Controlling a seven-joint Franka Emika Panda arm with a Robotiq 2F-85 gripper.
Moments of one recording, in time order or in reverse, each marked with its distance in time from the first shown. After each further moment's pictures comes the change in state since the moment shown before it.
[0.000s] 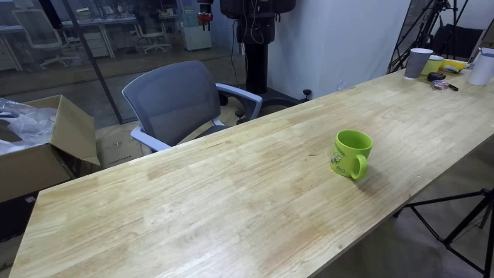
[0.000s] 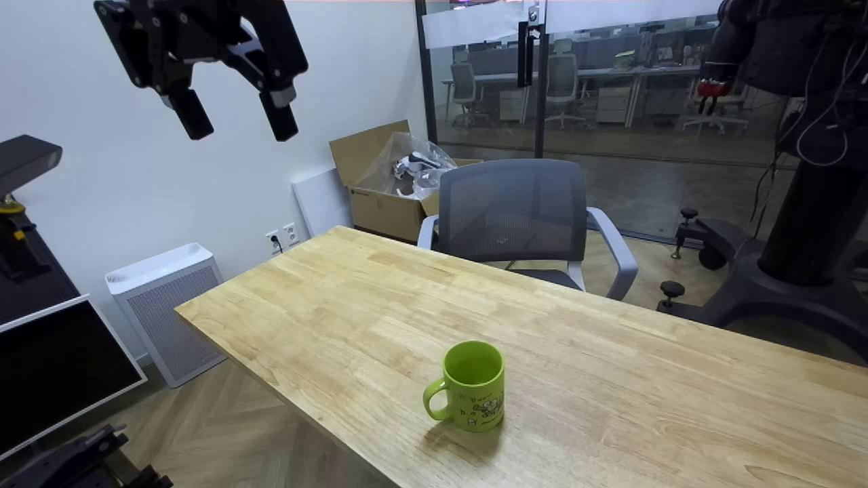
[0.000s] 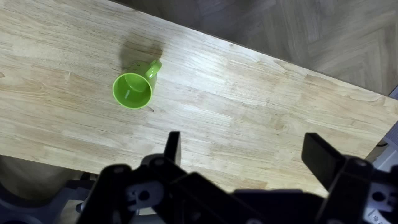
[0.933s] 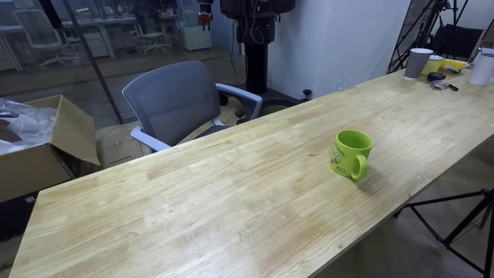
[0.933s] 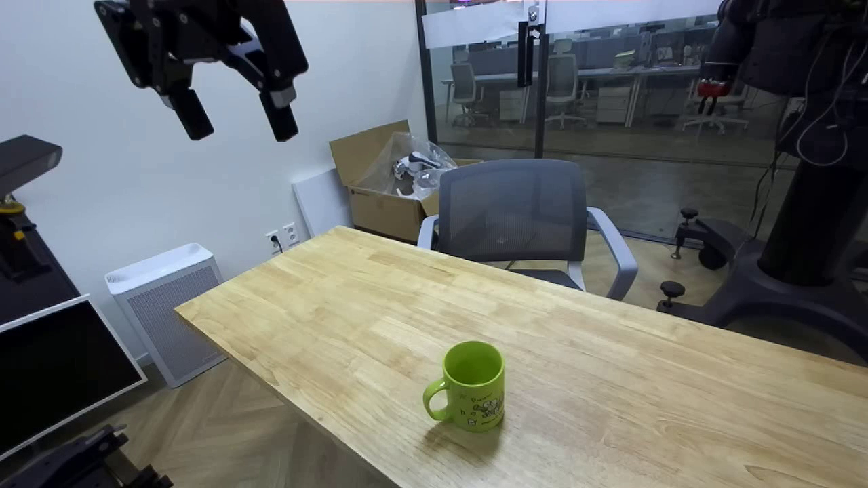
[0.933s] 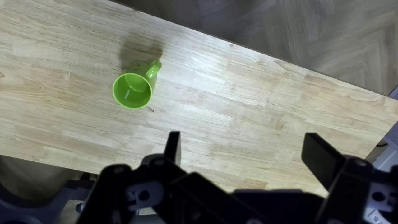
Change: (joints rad) arm 0.000 0.000 0.000 0.000 0.000 0.000 0.000
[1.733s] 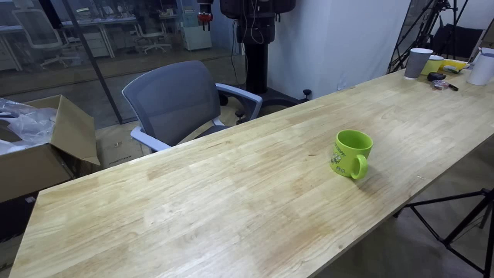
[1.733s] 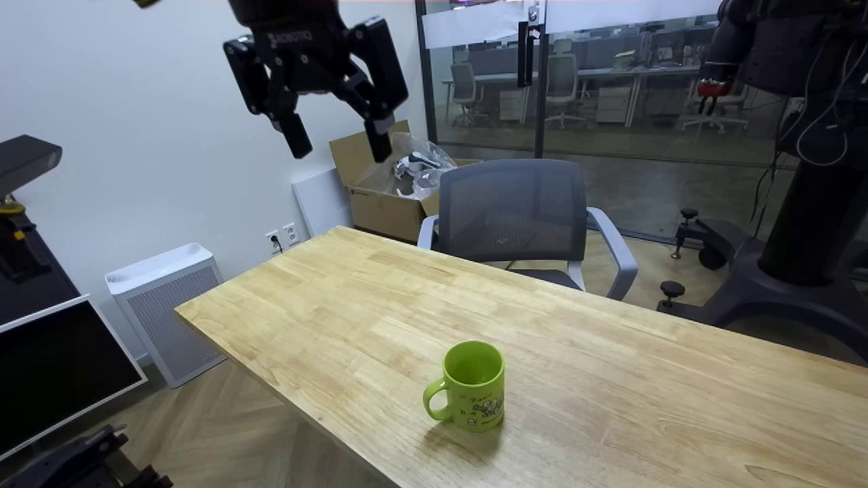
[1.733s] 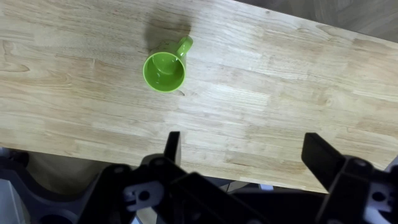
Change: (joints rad) arm -0.062 0.194 -0.056 0.041 -0.025 0.206 -0.013
